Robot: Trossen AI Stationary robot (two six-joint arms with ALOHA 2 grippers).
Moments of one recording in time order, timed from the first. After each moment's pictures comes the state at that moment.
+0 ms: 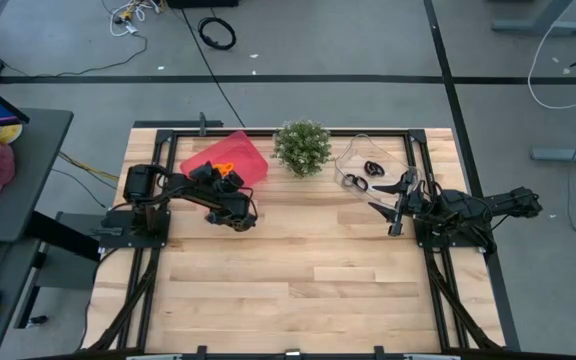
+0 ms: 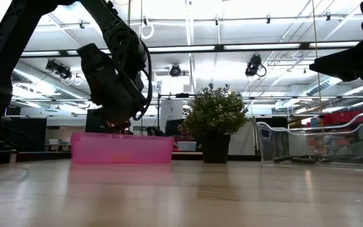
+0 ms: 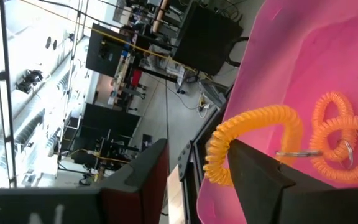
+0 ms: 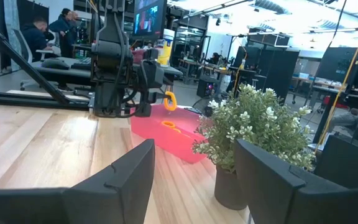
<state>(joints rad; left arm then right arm) 0.00 1.91 1.04 -1.56 -1.26 -1.33 0.19 0.01 0.02 0.07 0.45 -0.22</state>
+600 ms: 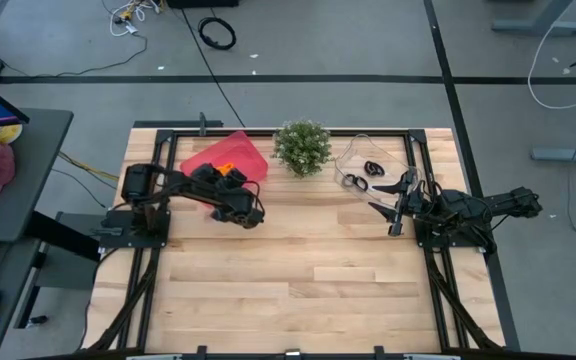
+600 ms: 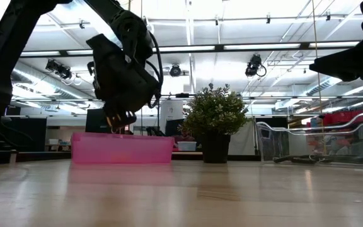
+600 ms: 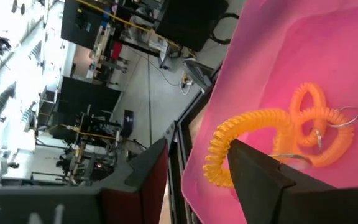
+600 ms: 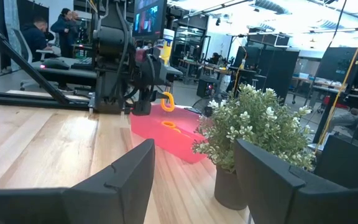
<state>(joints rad) 0.00 1.90 1.14 -1.55 -1.12 -1.26 0.19 0.01 0.02 0.07 0.45 -0.22</state>
